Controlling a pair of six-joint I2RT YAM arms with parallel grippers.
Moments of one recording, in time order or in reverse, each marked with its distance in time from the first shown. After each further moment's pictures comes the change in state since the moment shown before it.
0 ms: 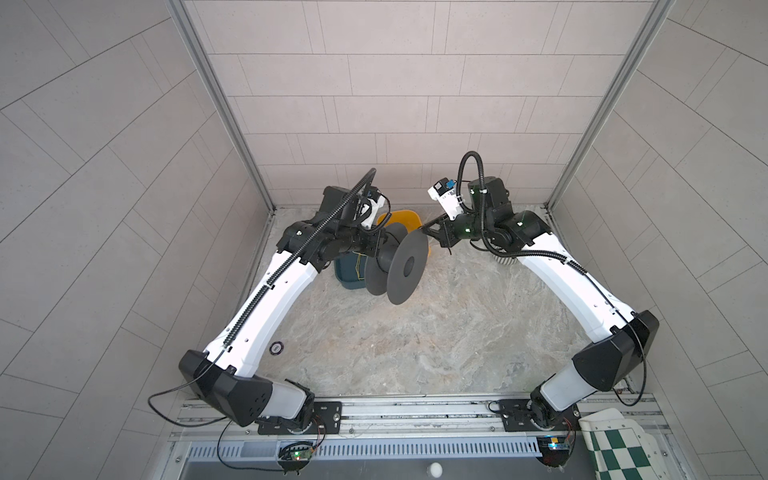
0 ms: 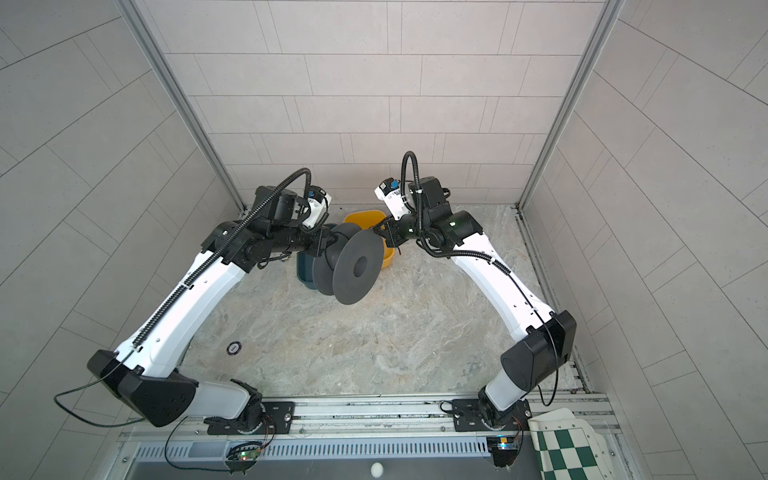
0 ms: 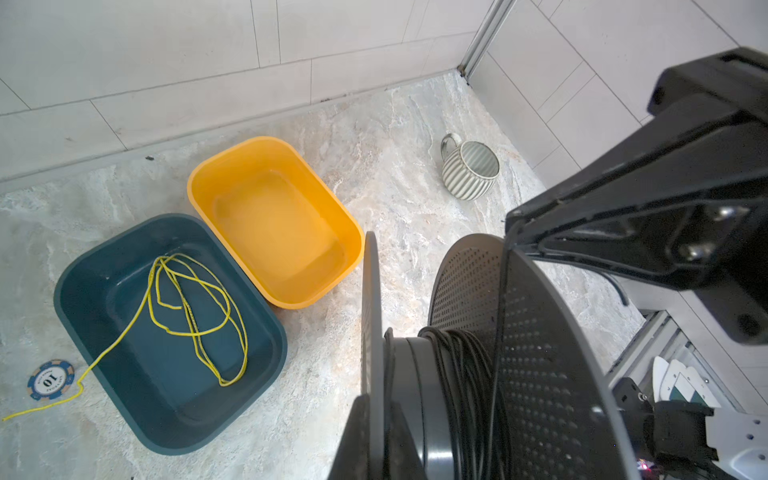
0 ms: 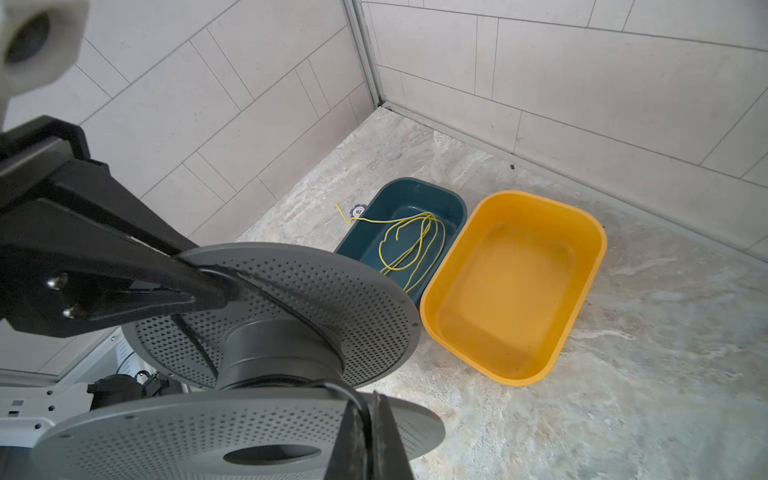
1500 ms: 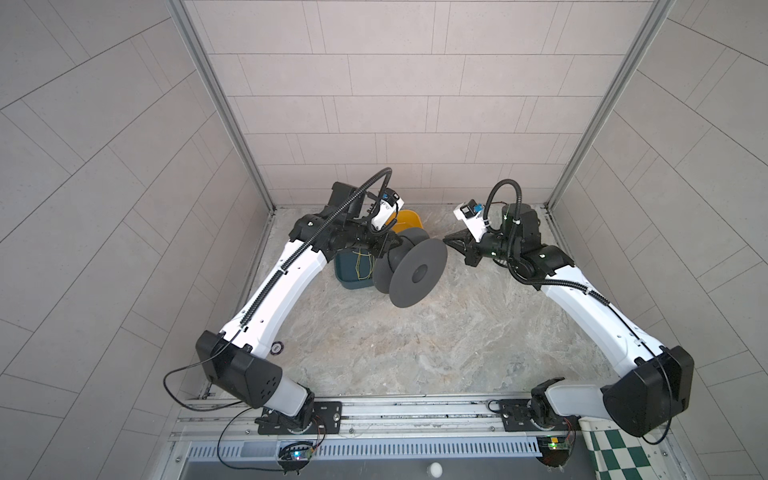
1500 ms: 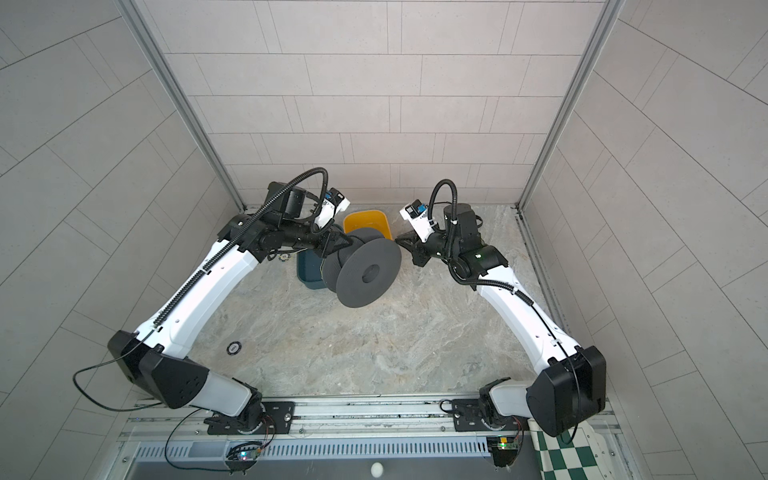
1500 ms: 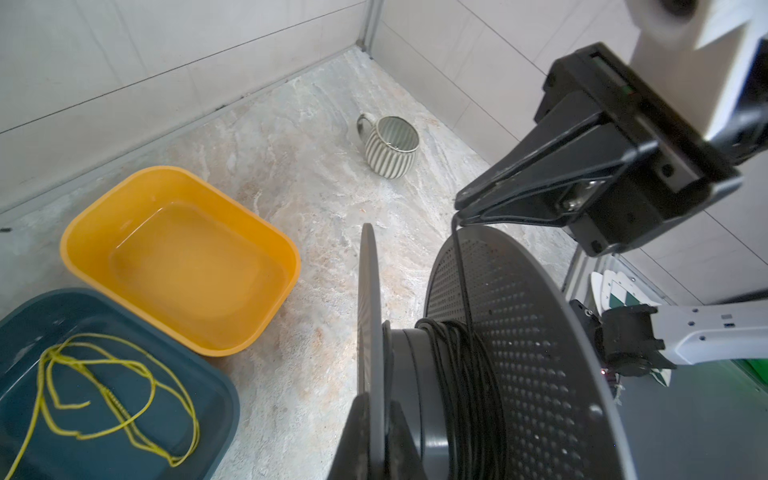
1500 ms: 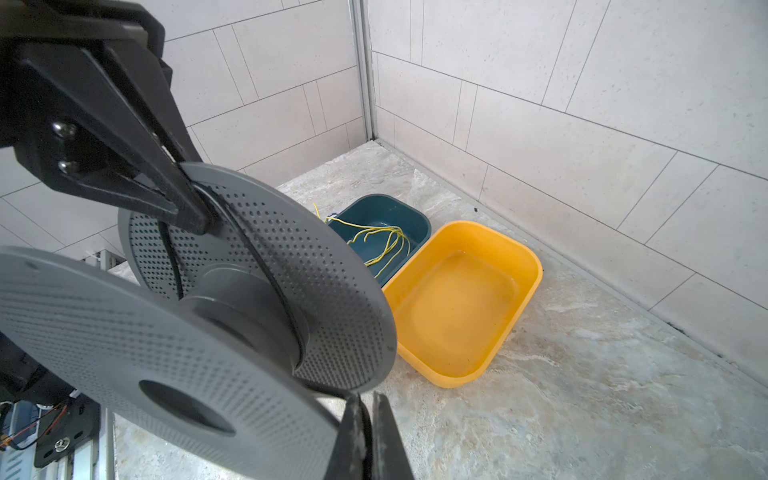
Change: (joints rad) left arm 0.011 0.095 0.037 0.030 0.305 0.221; right arm -0.127 -0.254 -0.435 0.319 -0.070 -0.244
